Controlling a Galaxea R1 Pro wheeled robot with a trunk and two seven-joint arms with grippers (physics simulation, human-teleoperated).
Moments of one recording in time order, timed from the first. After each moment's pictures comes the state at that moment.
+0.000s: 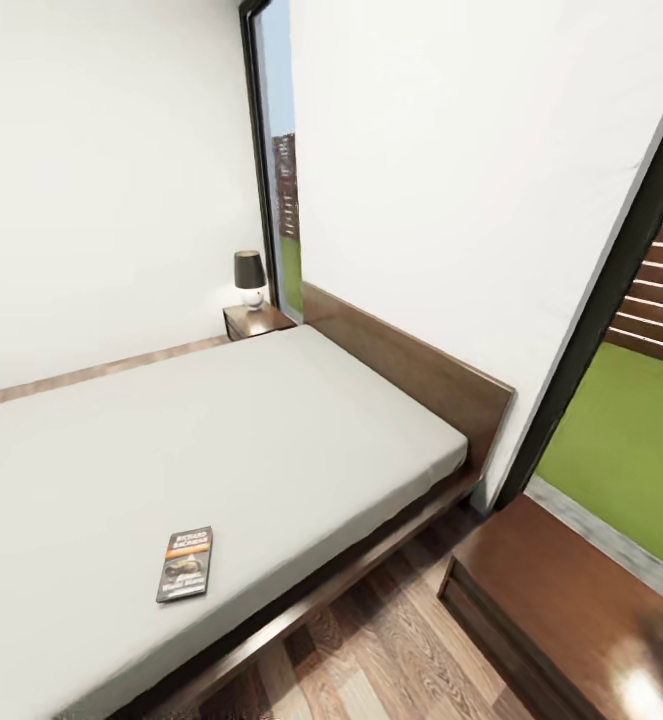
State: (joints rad) left arm -0.23 0.02 -0.06 -0.05 0.18 -0.20 0.00; right arm -0.29 -0.07 -0.02 0.01 0.08 -0.08 0.12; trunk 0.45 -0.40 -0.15
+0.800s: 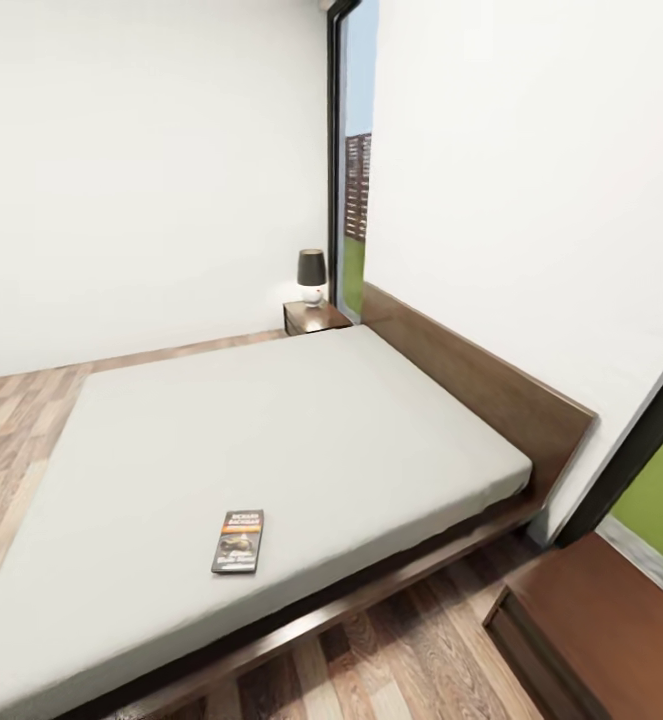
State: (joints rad) left arm -0.22 0.01 -0.07 -0.05 0.18 -0.20 0.00; right arm -0.29 -0.06 -0.02 0.01 0.08 -0.08 0.12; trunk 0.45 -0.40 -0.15
